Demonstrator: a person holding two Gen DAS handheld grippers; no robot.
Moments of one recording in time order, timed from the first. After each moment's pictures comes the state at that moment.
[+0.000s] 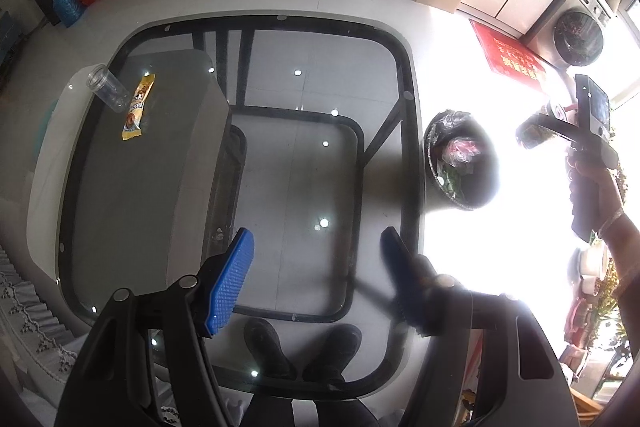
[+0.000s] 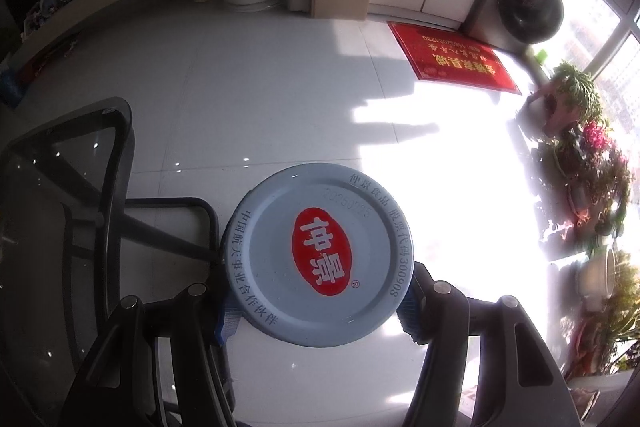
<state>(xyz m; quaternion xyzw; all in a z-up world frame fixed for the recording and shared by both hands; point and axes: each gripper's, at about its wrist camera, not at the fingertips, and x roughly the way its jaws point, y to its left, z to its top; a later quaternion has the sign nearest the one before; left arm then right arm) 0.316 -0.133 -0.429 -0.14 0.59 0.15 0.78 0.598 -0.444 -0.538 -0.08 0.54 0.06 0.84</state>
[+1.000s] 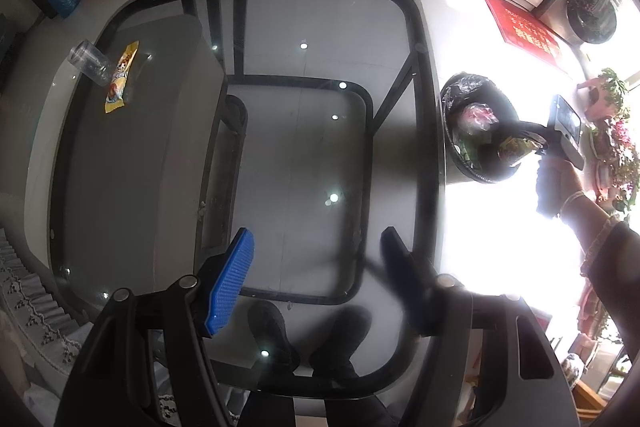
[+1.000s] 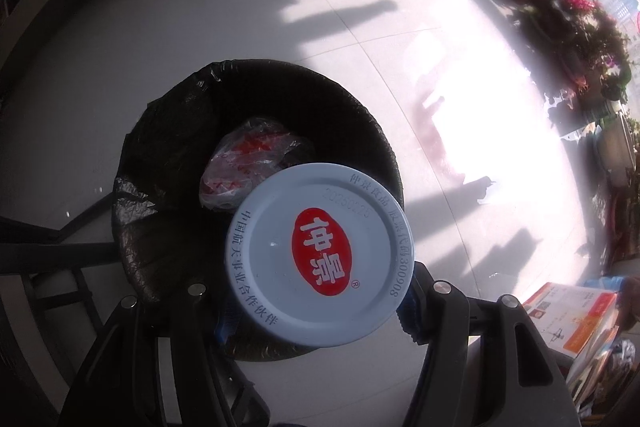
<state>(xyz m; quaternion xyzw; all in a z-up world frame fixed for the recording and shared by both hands) 0.322 -0.146 -0.487 -0.13 0.63 0.15 0.75 0.622 -0.510 -0.727 0.04 0.64 -0.06 0.77</state>
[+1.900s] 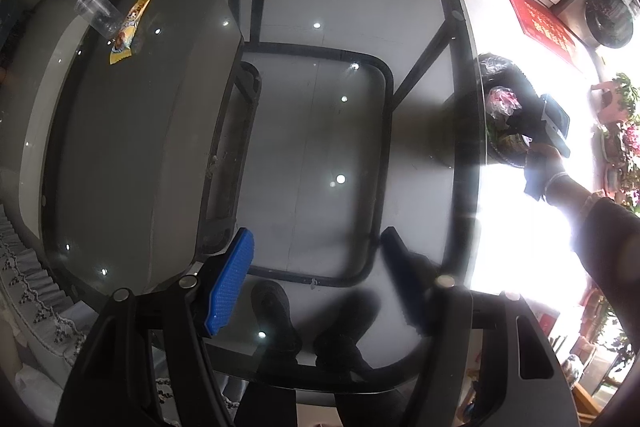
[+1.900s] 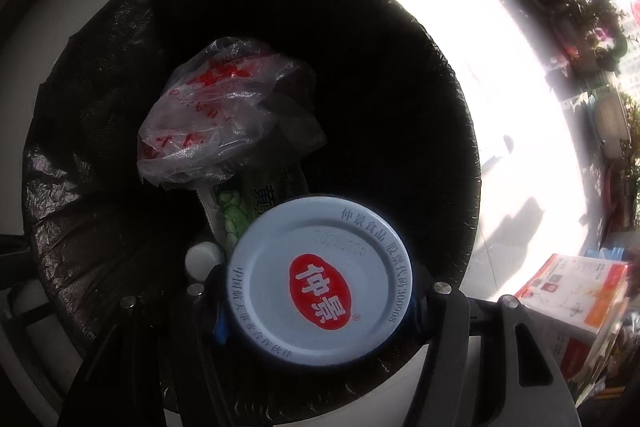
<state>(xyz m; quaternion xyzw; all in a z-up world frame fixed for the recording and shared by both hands) 0.293 -0.126 -0.526 -0.15 0.65 0.17 0.72 0.624 -0.500 -0.812 0.03 0.67 -0.11 0.73</state>
